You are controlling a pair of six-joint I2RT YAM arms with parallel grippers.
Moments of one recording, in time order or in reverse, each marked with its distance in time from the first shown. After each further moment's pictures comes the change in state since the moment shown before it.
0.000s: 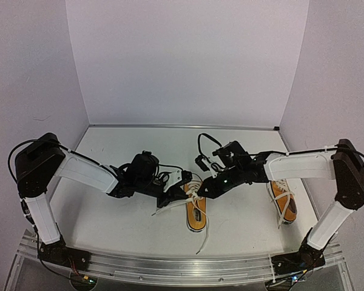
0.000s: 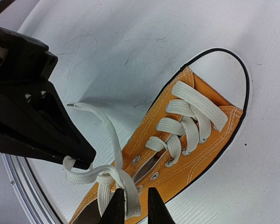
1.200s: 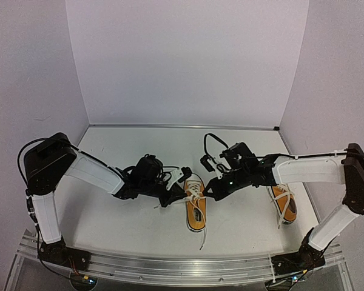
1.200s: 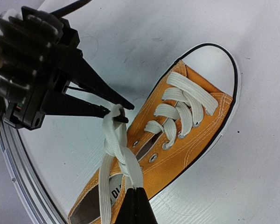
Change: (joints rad) left arm 0.000 0.085 0.029 0.017 -0.167 -0.219; right arm 0.000 -0.087 -0.072 0.016 0.021 0.018
